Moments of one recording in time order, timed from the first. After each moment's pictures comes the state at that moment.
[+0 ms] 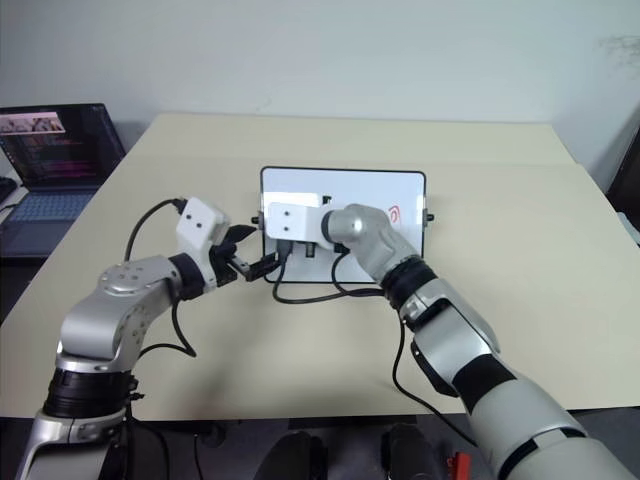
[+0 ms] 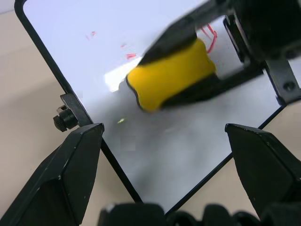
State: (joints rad) left arm -0.42 0.63 0.05 -0.19 -0.33 0.69 -0.64; right arm -1.18 -0.04 0.49 0.87 -0.43 -0.01 0.64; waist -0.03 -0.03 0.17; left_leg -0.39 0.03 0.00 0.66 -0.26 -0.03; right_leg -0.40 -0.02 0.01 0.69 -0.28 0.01
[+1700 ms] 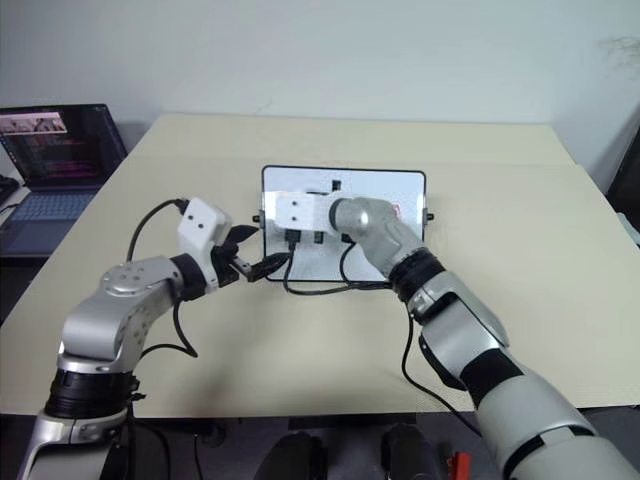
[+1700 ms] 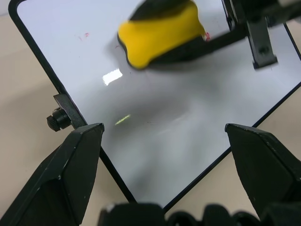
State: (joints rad) left arm -0.42 0.62 0.05 -0.19 -0.33 0.69 -0.65; right arm -1.23 -0.09 0.51 0.88 -0.45 -0.02 0.48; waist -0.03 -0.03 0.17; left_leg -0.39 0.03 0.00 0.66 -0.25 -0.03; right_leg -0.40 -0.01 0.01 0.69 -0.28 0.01
